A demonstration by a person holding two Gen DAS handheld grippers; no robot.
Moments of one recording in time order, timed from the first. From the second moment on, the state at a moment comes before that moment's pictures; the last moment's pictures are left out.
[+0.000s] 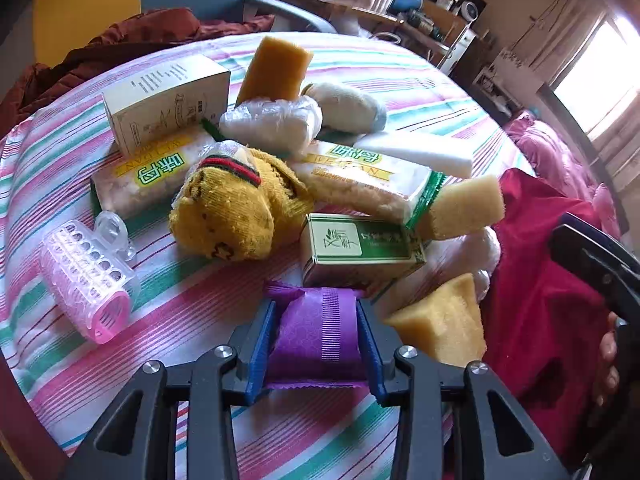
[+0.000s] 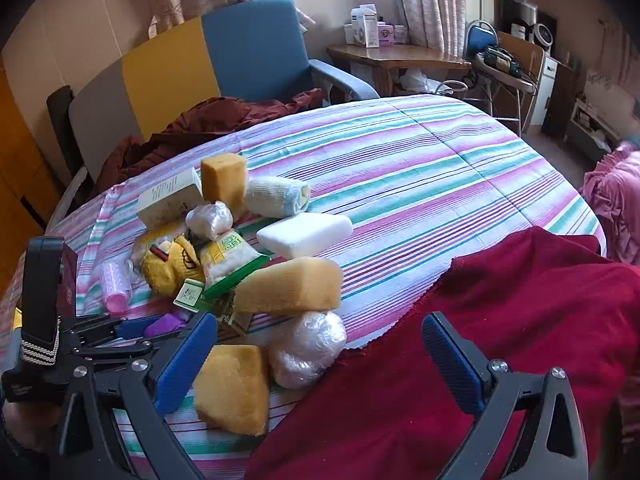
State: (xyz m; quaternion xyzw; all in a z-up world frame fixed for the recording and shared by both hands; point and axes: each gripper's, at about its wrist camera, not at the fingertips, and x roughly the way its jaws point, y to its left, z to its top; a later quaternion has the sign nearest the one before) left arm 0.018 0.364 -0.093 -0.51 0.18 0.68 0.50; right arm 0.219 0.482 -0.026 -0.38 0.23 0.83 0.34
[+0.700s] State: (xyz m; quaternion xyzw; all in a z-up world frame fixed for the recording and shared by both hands) left arm 0.021 0.274 -0.090 -0.48 0.16 0.71 0.48; right arm 0.035 0.493 -0.076 -0.61 0.03 0.78 0.15
